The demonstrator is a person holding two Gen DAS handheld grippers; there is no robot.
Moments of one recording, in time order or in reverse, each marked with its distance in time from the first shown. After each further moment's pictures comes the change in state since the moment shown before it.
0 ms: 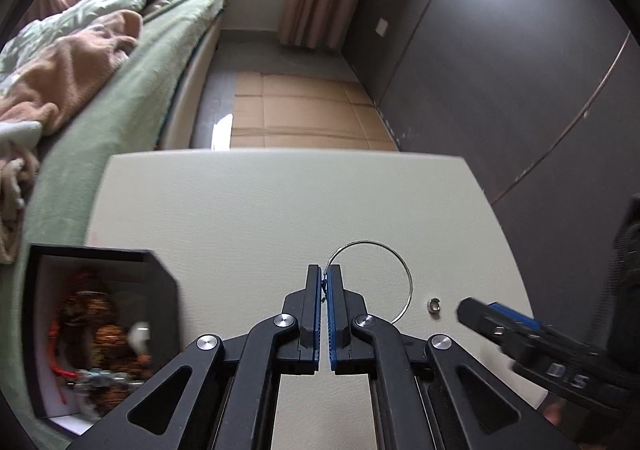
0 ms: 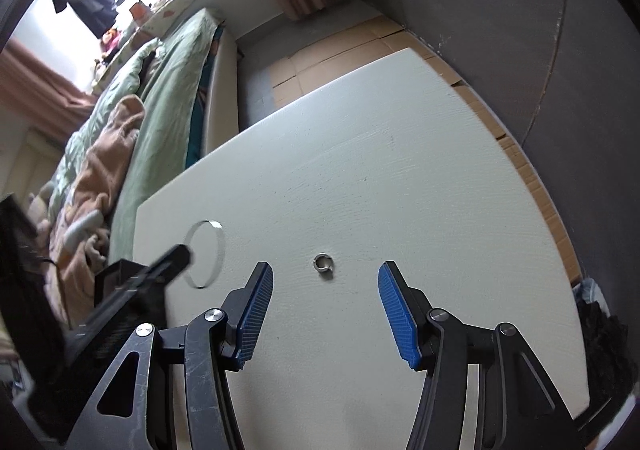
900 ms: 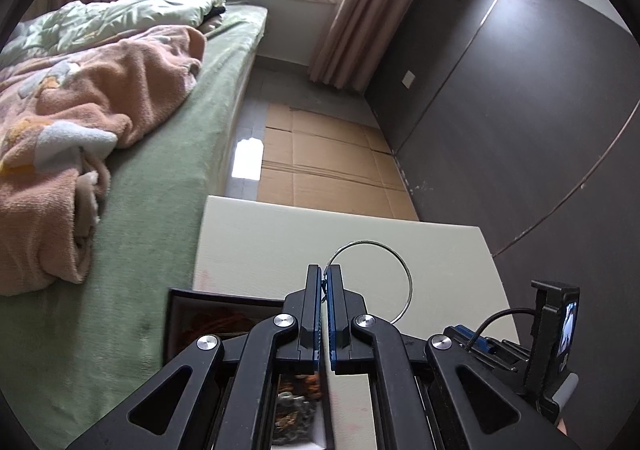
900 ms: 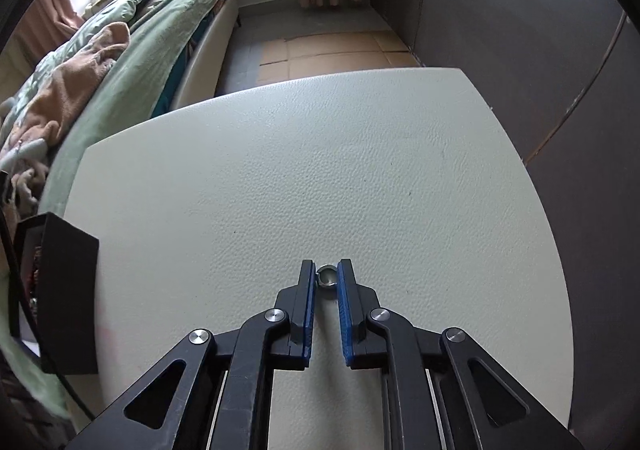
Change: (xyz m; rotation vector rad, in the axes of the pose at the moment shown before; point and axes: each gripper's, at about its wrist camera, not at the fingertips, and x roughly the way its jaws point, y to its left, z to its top) left arm -0.062 0.089 0.025 -0.123 -0.112 -0.016; right arm 0.031 0.044 -0.012 -0.253 -0.011 -0.234
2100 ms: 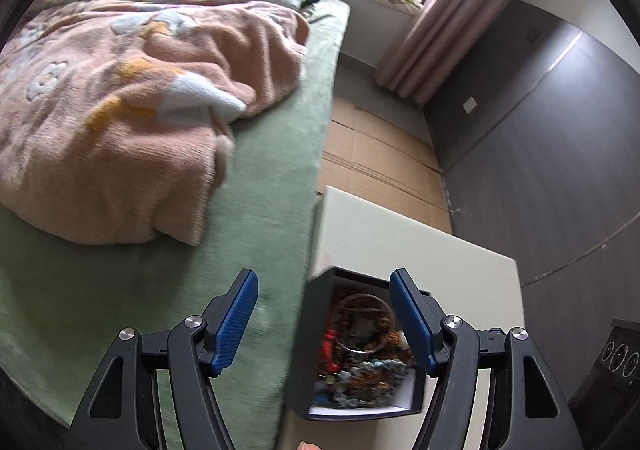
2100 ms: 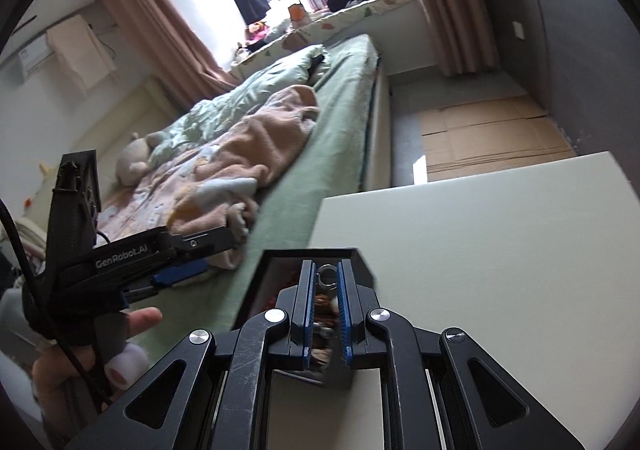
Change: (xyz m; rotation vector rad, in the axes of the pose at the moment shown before) left arm -0.049 0.092 -0.003 -0.223 0.022 0.113; right arm -0.087 0.121 -0.010 -0.067 -0.263 0.564
